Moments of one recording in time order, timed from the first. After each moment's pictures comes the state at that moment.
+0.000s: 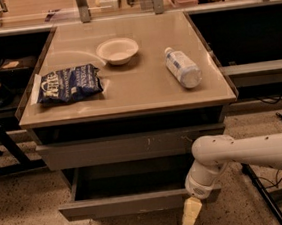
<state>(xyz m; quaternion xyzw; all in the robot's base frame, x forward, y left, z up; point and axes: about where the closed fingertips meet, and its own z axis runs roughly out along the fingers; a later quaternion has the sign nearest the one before) 0.412 -0.126 0.449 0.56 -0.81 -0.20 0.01</state>
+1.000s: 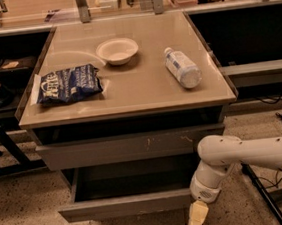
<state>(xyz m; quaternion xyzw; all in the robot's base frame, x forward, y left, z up) 0.383 -0.140 0.466 0.56 -0.80 -0.22 0.03</state>
